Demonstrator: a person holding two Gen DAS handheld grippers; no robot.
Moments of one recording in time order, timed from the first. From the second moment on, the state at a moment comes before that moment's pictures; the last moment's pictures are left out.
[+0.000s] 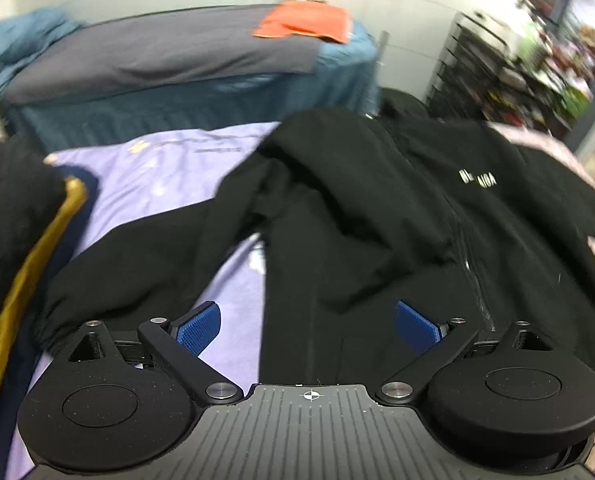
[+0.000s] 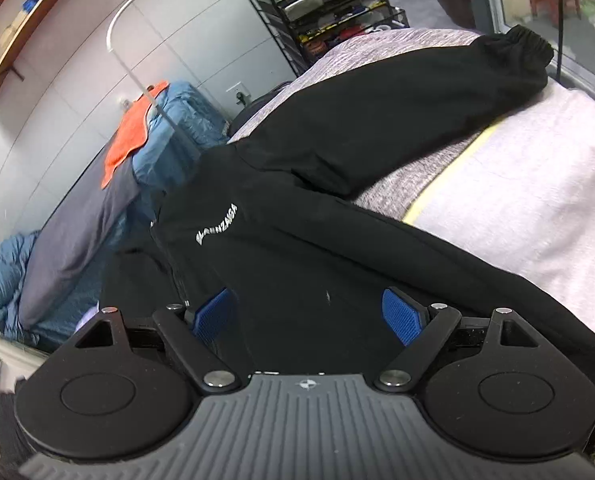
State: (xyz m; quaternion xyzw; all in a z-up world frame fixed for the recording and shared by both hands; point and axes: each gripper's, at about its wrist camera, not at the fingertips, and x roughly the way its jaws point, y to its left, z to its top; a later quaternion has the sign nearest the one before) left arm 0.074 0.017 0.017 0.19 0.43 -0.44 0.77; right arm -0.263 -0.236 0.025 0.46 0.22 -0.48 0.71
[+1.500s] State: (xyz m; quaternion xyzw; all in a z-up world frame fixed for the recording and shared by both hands) left arm -0.037 -0.129 -0.027 0.20 0.51 -0.44 0.71; right arm -0.469 -0.568 0.038 0.34 0.15 -0.67 0.65
